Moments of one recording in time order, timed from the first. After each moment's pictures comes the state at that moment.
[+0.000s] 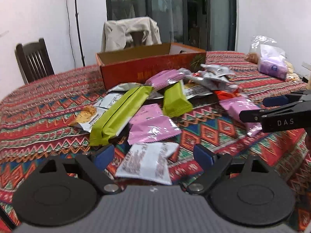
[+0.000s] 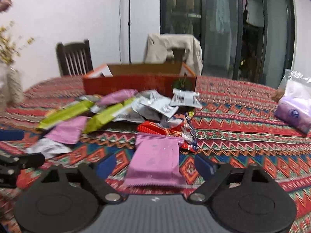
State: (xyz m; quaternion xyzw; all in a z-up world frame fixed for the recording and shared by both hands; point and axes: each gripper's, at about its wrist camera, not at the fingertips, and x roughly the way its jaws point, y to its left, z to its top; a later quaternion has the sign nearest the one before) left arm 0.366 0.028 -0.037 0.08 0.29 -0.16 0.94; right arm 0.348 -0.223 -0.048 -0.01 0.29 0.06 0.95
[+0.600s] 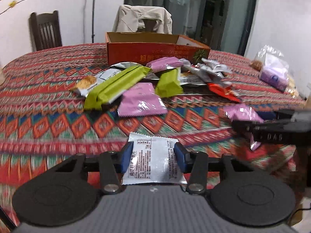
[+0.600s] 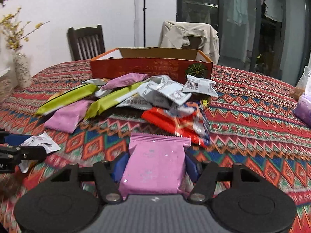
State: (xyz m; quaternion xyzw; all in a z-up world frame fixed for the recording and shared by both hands) left arm 0.314 0.024 -0.037 -0.01 0.34 -0.13 0.93; right arm 0.335 -0.237 -0.062 -0.02 0.32 0.12 0.94
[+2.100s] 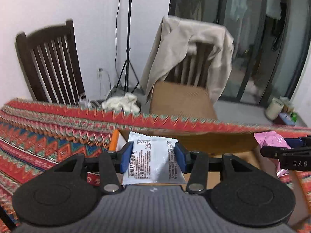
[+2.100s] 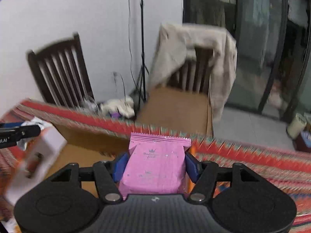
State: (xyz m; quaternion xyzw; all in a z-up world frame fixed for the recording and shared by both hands) left arm 0.781 0.003 0.021 -0.03 0.34 0.01 0.94; right arm 0.822 -0.245 0.025 -0.04 0.37 0.14 0.92
